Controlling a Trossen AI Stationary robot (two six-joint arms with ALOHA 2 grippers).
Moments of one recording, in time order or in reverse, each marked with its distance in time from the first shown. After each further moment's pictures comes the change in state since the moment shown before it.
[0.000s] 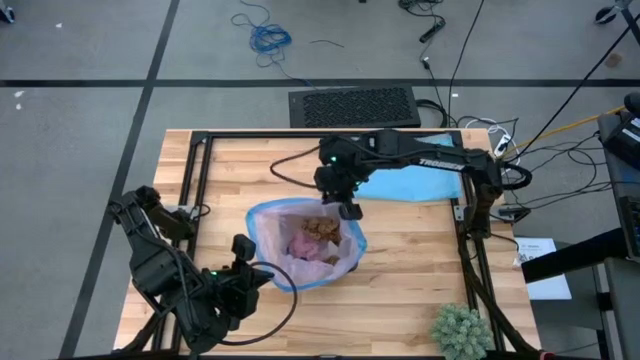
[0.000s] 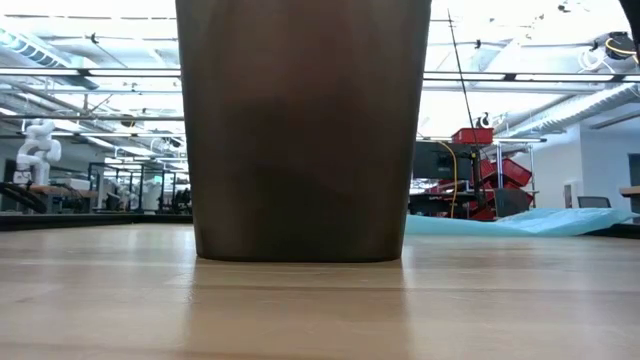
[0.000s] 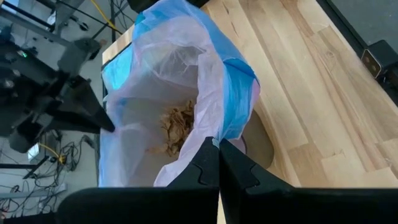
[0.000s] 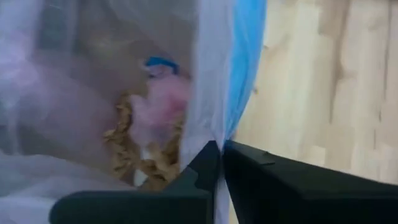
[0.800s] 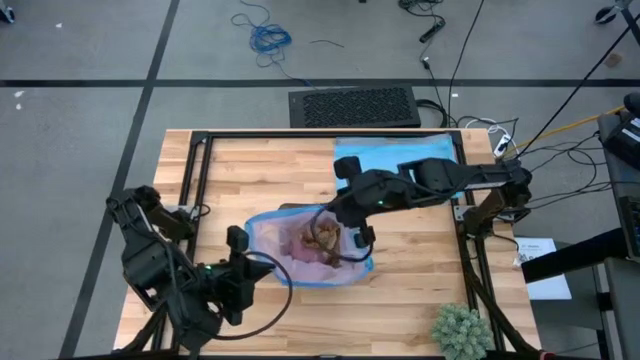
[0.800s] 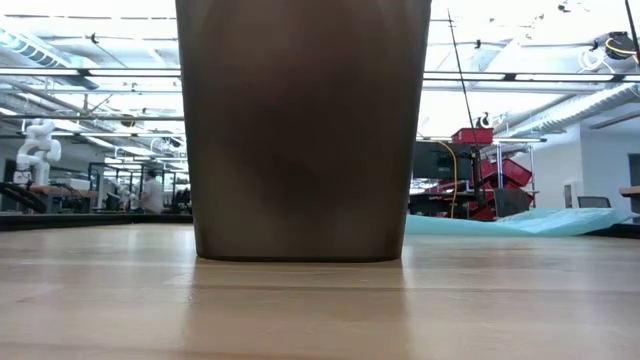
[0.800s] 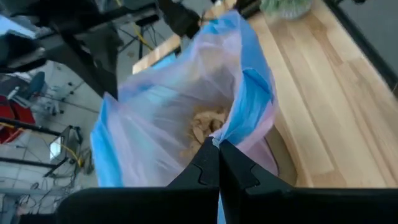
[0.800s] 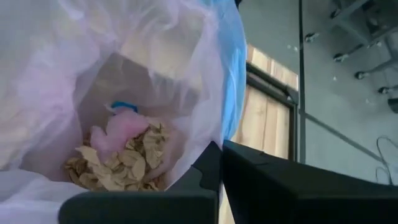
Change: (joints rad) left arm 0.000 0.001 0.091 0.001 -0.114 0.018; right arm 0.317 -0.163 0.001 0.143 0.529 -0.099
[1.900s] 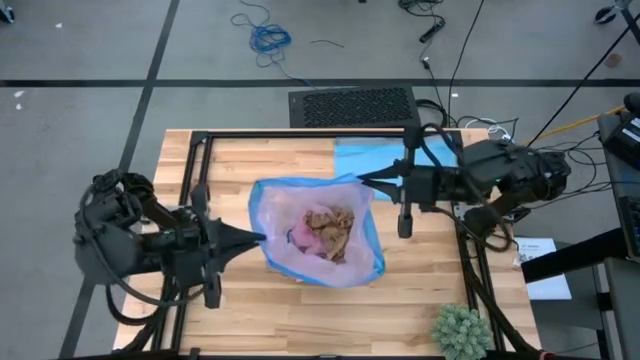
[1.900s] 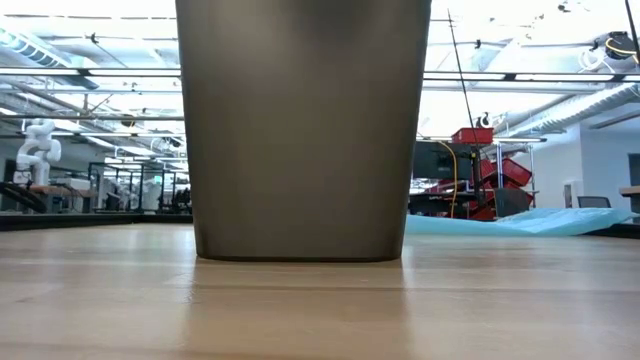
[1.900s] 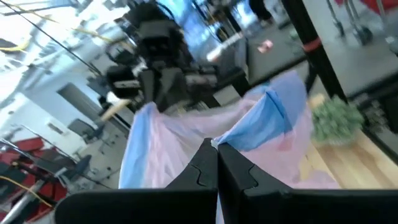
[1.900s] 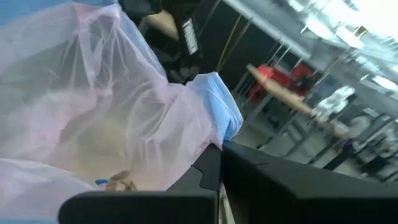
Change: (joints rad) left arm 0.000 -0.089 0.194 0.559 -0.112 0.665; right arm 0.156 -0.236 0.000 0.350 0.224 -0.115
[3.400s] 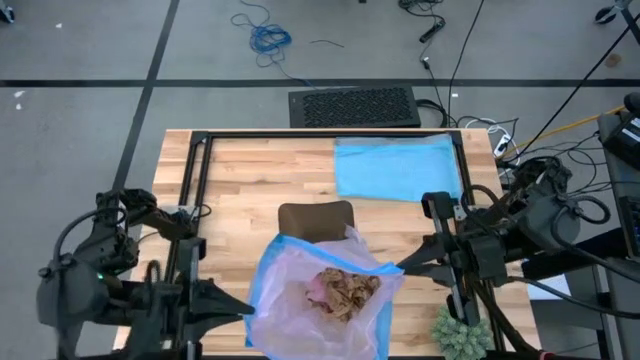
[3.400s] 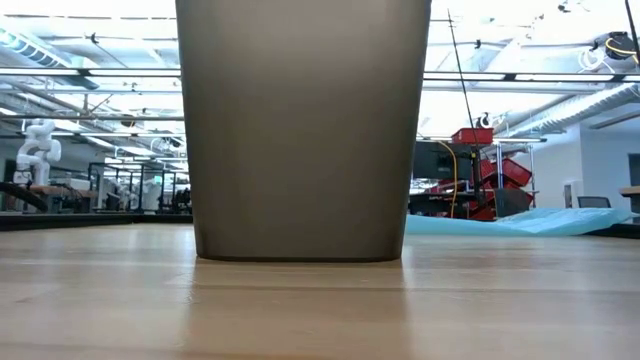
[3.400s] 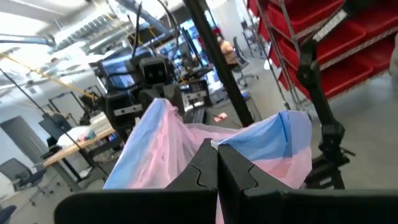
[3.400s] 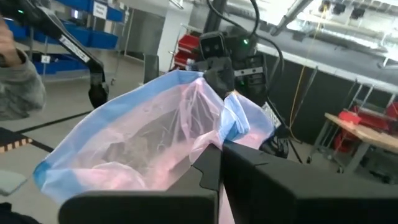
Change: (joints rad) left arm -0.166 0.100 -0.001 0.401 0.070 0.063; right arm 0.408 0.034 0.000 0.206 0.035 0.177
